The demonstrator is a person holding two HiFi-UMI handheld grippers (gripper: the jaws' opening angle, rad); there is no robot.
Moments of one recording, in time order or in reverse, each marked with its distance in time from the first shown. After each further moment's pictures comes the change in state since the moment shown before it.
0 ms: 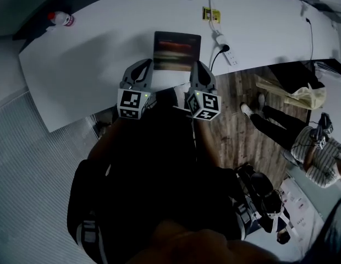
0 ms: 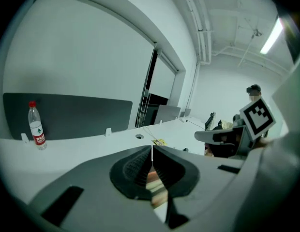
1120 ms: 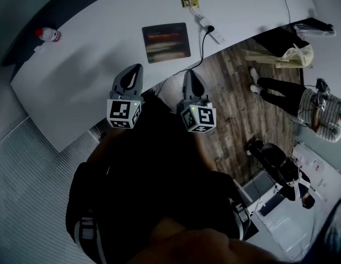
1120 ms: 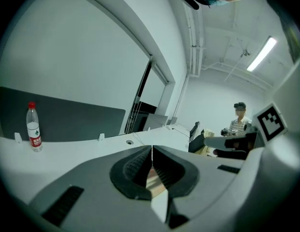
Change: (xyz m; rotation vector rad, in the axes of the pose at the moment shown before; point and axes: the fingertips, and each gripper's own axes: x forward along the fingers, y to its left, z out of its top) left arm -0.080 0.003 0.027 -0.042 -0.083 -0.182; right arm -0.106 0.076 0.013 0.085 -0.133 -0.193
